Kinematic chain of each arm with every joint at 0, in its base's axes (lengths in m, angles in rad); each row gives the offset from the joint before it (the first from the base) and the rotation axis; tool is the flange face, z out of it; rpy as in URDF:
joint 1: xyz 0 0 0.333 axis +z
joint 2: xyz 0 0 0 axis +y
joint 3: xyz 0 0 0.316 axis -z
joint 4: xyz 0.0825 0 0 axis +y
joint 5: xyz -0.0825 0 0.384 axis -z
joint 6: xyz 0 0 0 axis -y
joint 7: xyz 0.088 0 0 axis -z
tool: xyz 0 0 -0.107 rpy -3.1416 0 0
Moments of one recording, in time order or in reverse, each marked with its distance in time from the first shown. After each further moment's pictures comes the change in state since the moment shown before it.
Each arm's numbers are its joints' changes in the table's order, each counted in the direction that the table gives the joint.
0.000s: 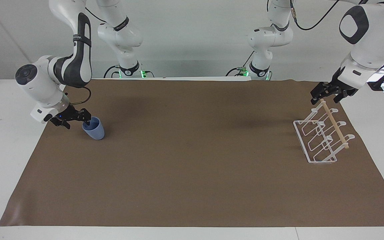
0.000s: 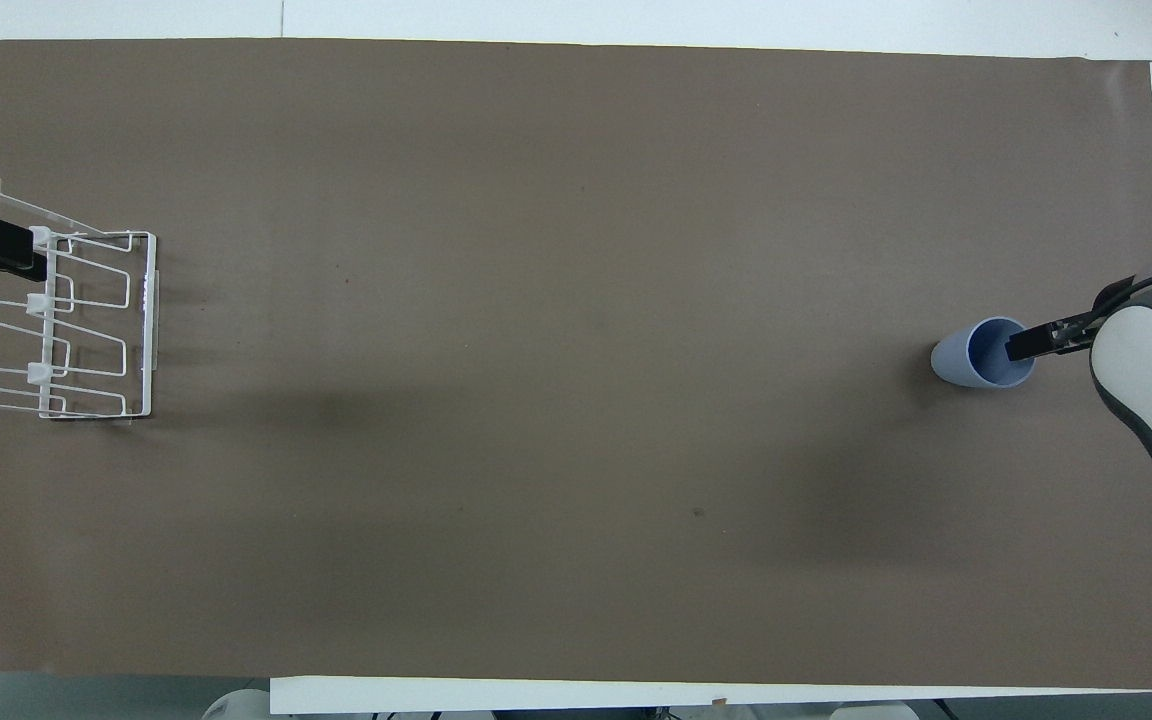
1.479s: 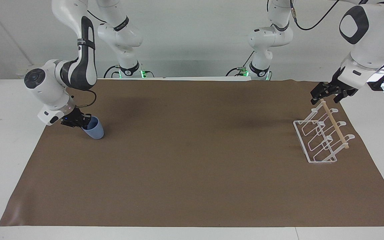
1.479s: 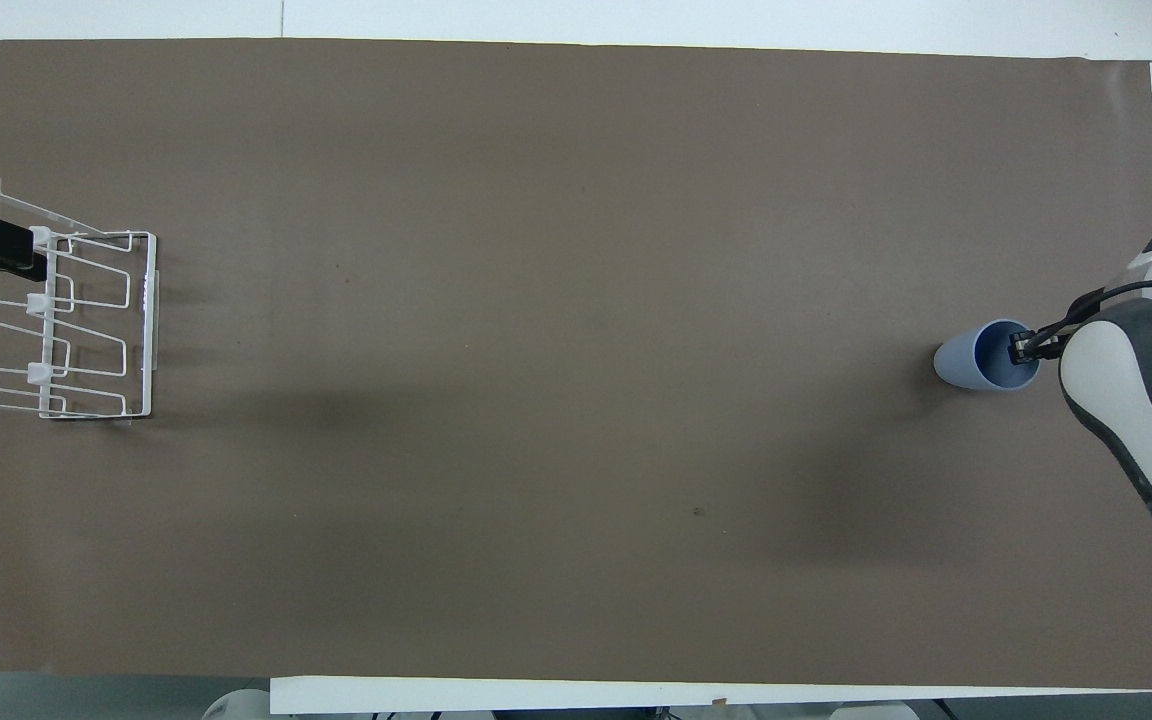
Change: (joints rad) left arm 0.000 0.000 0.000 0.000 0.000 0.000 0.000; right arm 0.010 0.001 -0.007 0.049 -0.004 0.039 0.060
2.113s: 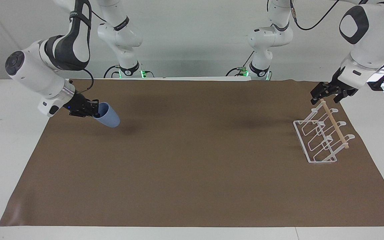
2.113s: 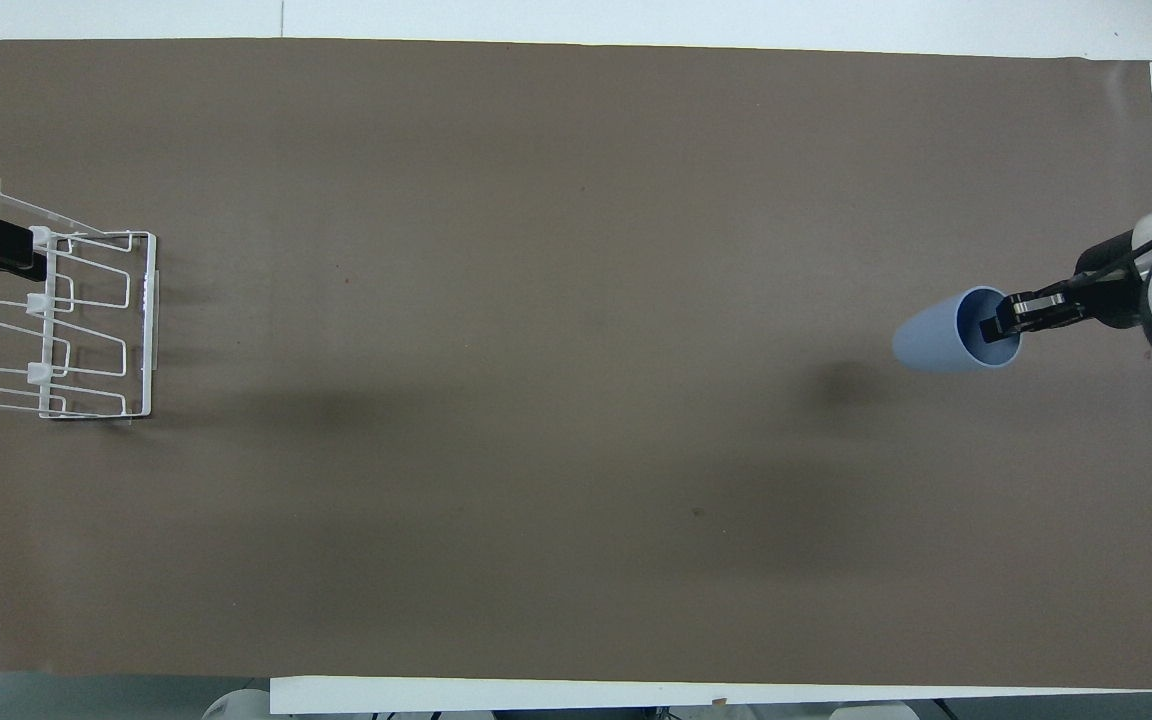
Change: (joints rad) left arm 0.000 0.000 0.000 0.000 0.000 0.000 0.000; right arm 0.003 -0.027 -0.102 -0.278 -0.358 -0.432 0.006
